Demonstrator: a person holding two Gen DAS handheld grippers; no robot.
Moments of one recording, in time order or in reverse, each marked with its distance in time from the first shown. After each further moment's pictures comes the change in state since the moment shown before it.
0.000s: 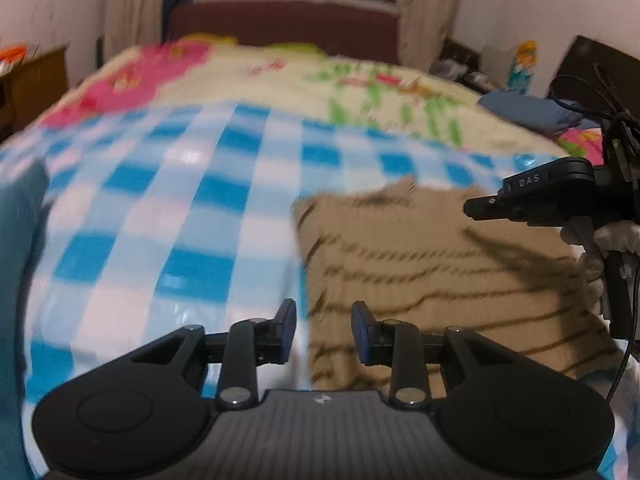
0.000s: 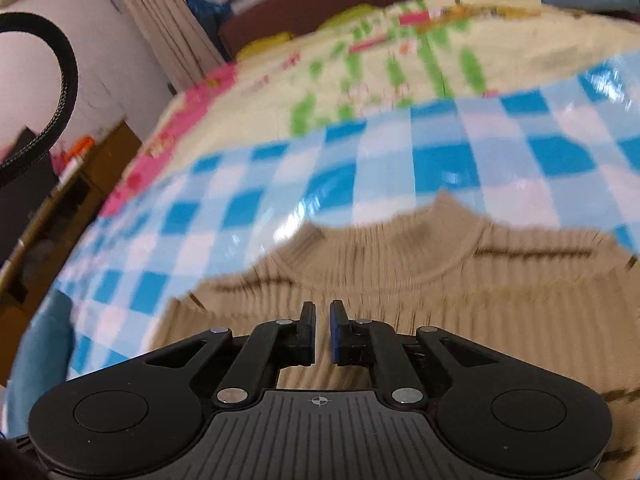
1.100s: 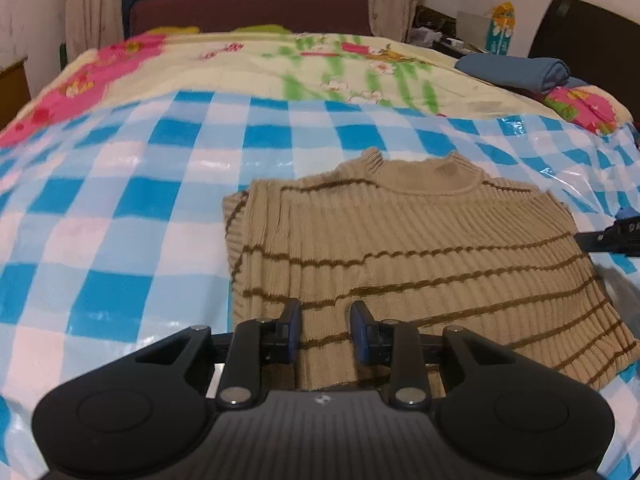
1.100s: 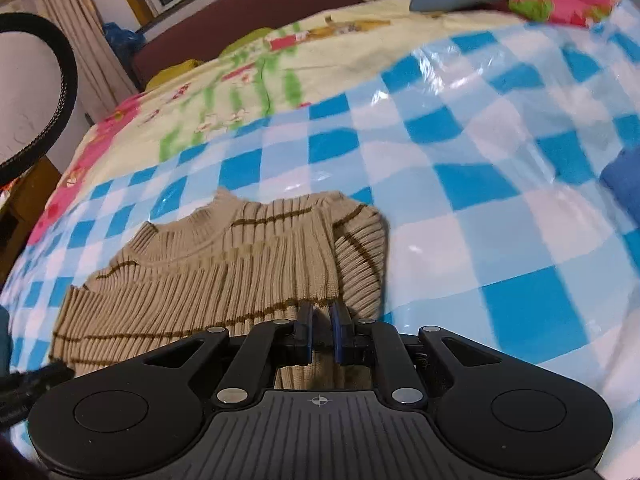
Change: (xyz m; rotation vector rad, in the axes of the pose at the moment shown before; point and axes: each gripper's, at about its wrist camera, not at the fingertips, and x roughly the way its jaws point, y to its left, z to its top) left arm 0.065 -0.032 0.011 0.052 0.099 -0.023; right arm -0.082 -0.103 -0.039 0.110 -0.035 -0.251
